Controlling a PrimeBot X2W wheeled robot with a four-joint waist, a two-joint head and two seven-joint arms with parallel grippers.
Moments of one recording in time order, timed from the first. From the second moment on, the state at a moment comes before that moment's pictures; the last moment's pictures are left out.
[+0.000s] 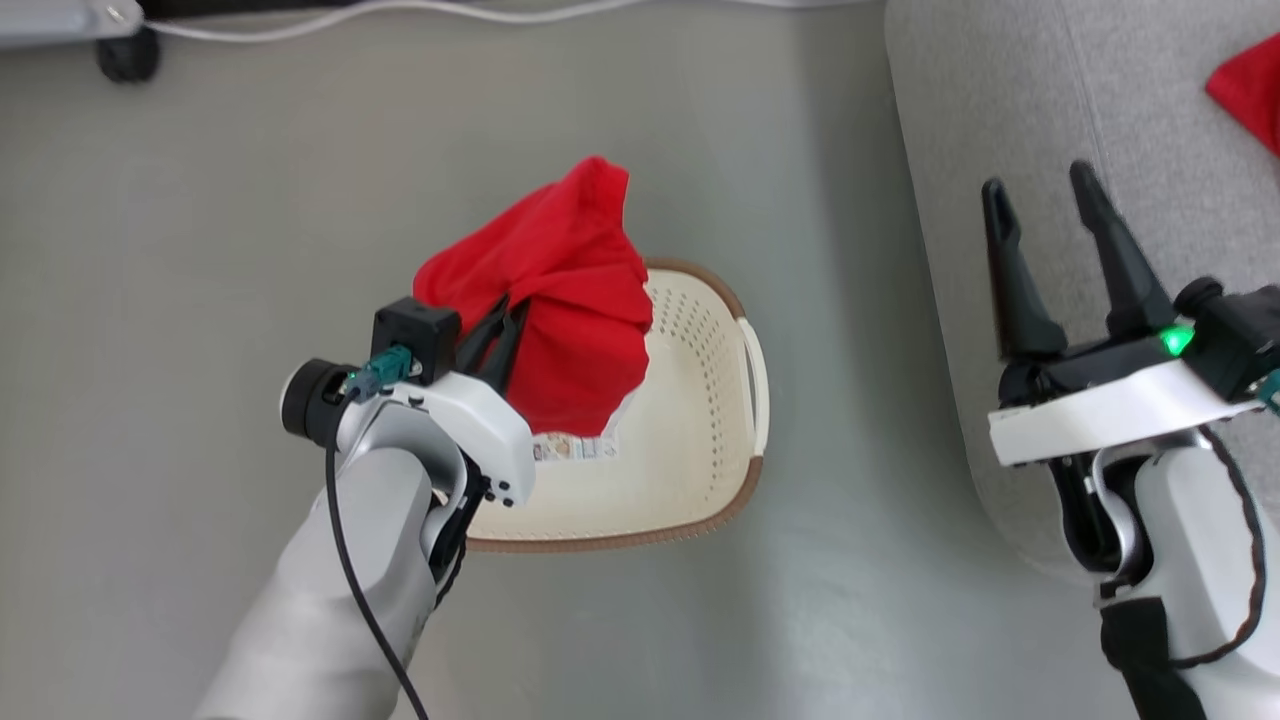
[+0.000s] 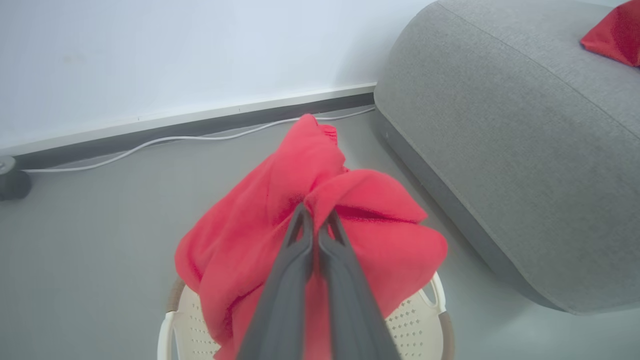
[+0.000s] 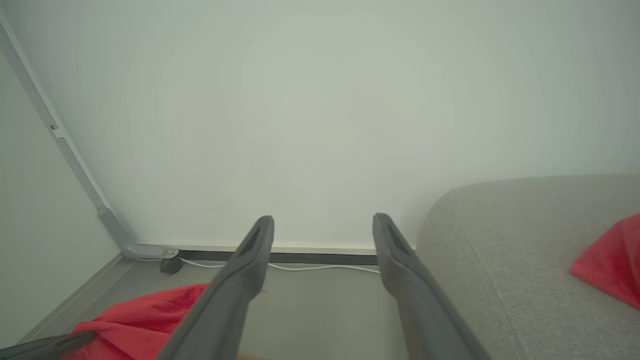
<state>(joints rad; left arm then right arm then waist) -0.72 0.03 -0.47 0.92 -0.37 -0.10 -0.25 -0.47 -0.16 0.19 0.23 0.35 0.13 -0.26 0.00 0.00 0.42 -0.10</state>
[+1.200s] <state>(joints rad) -0.45 0.04 -0.37 0.28 -0.31 -0.12 -0.26 -0.27 -0.14 0.22 0.33 0.35 0.13 -0.26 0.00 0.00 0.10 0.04</state>
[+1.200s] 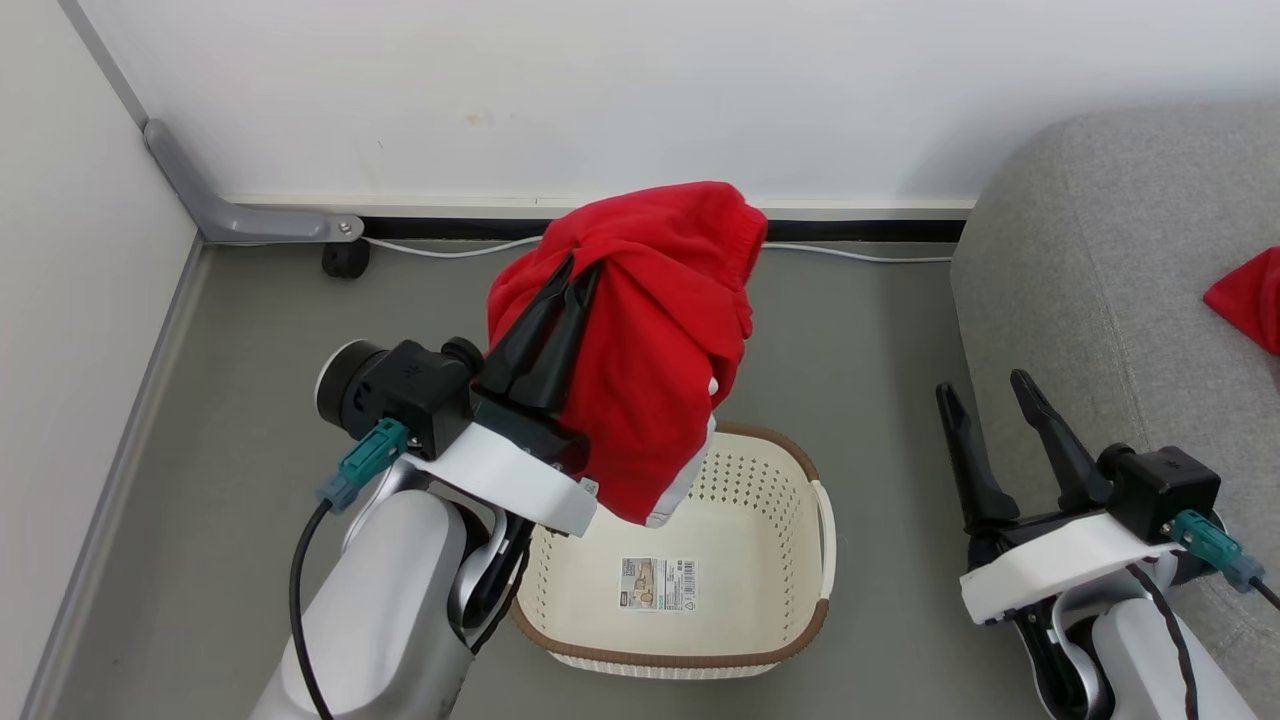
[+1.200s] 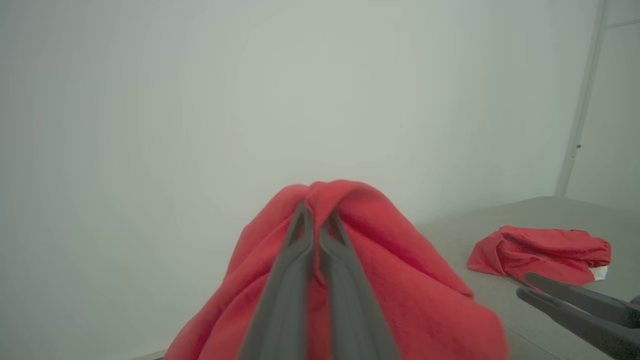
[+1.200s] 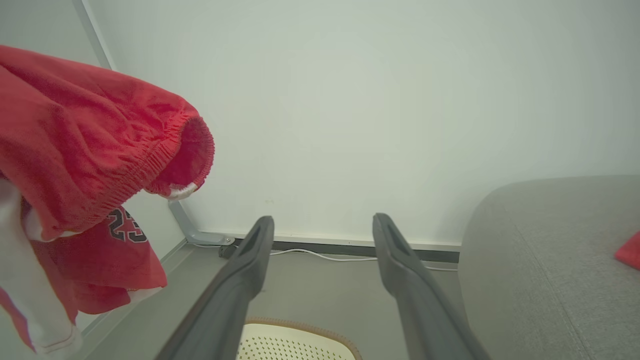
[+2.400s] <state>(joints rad) -0.52 0.05 -0.47 0.20 -0.34 -0.12 -0.26 -0.38 -0.18 0.45 -0.11 0.45 0.13 -0.26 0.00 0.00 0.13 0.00</state>
